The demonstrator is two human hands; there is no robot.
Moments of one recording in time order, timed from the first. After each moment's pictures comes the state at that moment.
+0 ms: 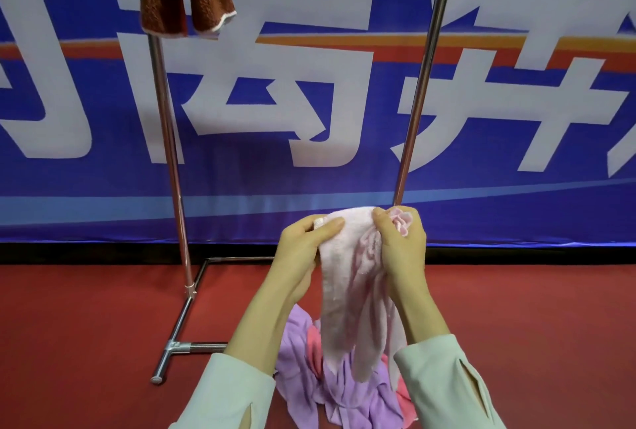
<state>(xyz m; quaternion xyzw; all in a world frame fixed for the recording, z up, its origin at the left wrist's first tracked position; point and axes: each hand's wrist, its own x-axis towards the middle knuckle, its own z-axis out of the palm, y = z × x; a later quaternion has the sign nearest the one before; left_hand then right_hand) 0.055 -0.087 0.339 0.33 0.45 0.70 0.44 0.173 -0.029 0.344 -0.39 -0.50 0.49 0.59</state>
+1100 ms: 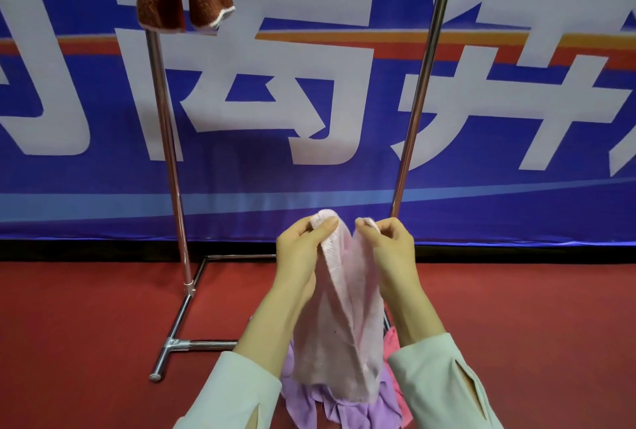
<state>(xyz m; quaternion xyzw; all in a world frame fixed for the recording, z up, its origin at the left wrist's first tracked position) 0.062 -0.080 0.328 0.25 0.47 0.75 0.40 0.169 -0.027 0.333 -0.43 -0.53 0.53 0.51</state>
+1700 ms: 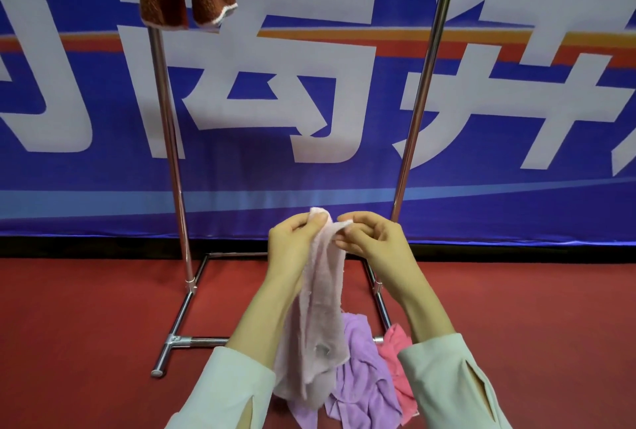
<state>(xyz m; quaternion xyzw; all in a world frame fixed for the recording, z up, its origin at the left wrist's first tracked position) 0.048 -0.083 0.327 0.29 0.56 0.71 0.32 0.175 -0.038 0.343 -0.27 -0.63 0.60 0.41</state>
